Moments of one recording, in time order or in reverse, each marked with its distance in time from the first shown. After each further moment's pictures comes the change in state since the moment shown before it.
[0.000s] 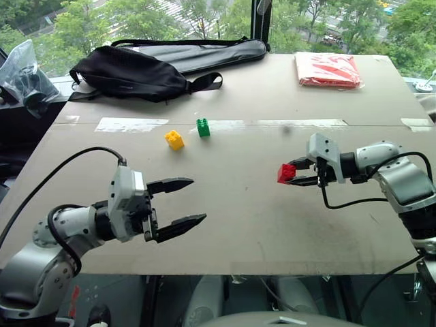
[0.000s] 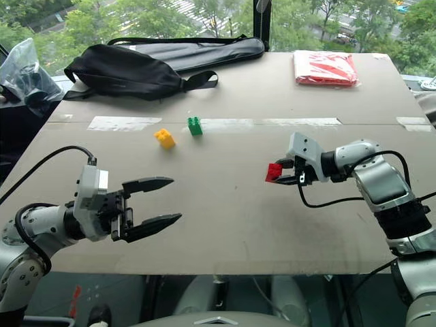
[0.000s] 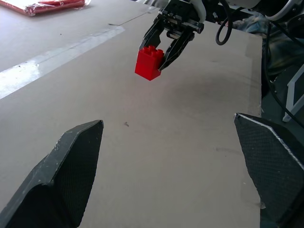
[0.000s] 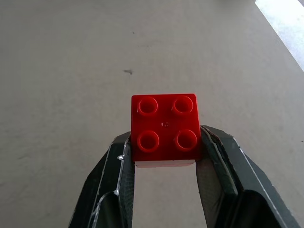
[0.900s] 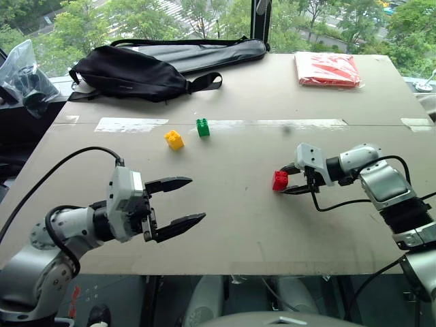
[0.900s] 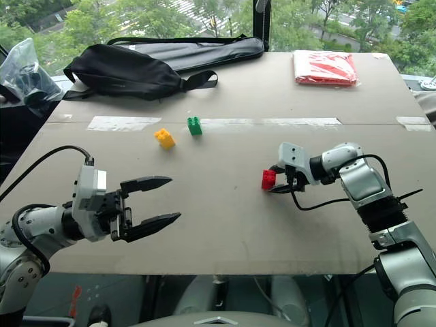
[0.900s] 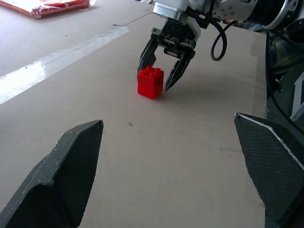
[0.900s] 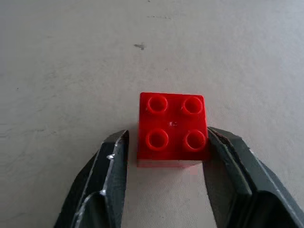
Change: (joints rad) left arm 0.001 -0.001 0.008 -0.012 0.008 -0.009 0.019; right arm -0.035 0.103 0.054 0.167 -0.112 -0.135 0.079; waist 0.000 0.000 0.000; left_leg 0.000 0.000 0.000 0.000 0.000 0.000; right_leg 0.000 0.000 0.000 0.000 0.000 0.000
